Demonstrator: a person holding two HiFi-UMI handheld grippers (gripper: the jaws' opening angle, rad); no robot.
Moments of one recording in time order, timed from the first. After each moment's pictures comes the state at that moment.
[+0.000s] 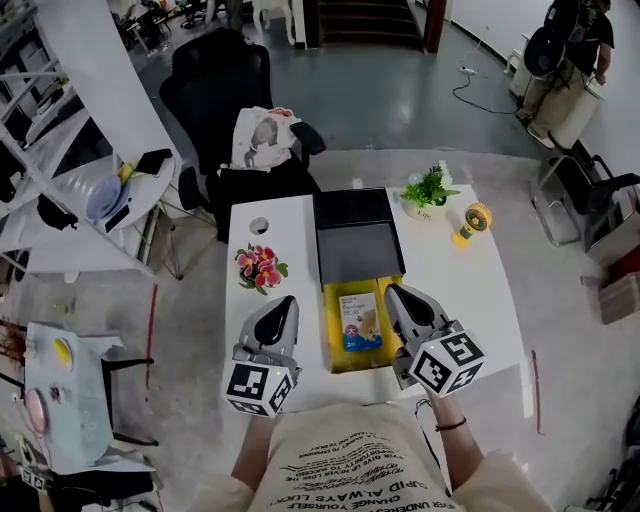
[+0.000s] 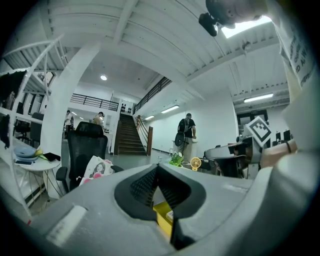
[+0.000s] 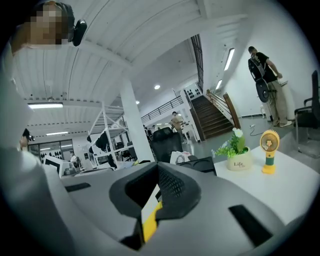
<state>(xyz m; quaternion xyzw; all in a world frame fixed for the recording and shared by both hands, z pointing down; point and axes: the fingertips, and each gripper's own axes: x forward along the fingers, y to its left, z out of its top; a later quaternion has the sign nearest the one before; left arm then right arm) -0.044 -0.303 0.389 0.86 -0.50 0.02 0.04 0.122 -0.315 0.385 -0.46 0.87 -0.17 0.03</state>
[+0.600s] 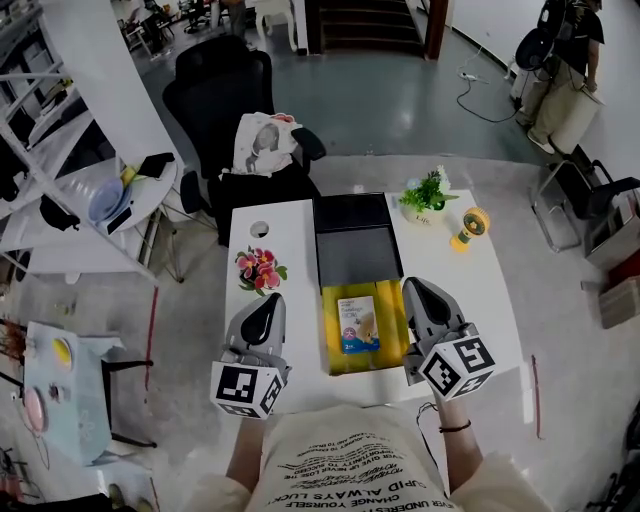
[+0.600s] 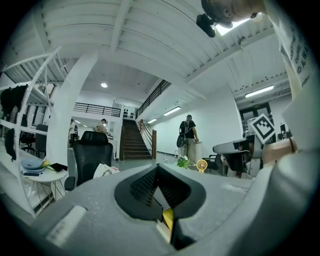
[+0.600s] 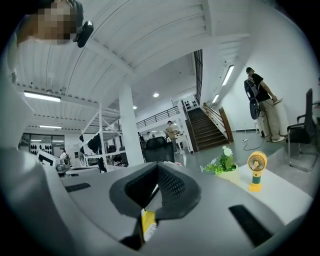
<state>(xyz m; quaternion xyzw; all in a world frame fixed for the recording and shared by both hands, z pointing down) -0.060 -0.301 0.365 0.85 -0.53 0.02 0.01 0.155 -0.316 0.356 -0.51 0.85 -0.11 0.04</state>
